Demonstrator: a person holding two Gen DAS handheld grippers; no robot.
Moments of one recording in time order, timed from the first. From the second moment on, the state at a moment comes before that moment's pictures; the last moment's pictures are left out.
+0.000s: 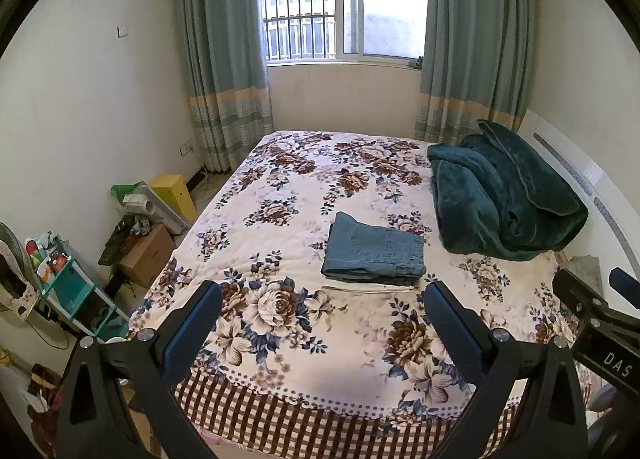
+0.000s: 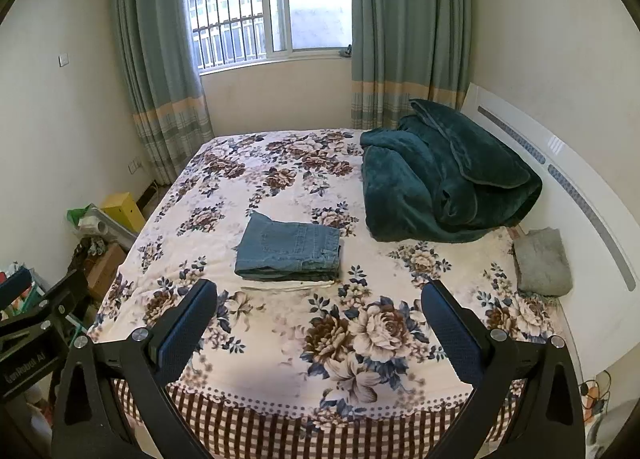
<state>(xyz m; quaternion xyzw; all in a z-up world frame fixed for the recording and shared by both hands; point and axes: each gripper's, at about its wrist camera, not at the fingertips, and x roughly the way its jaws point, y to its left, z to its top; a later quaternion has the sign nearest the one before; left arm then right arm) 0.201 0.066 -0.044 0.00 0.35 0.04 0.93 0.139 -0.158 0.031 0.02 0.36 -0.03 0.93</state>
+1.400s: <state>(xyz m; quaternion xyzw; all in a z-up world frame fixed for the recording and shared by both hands) 0.202 0.071 -0.045 0.00 0.35 0.05 0.93 0.143 -0.157 0.034 0.03 0.36 -0.02 0.93</state>
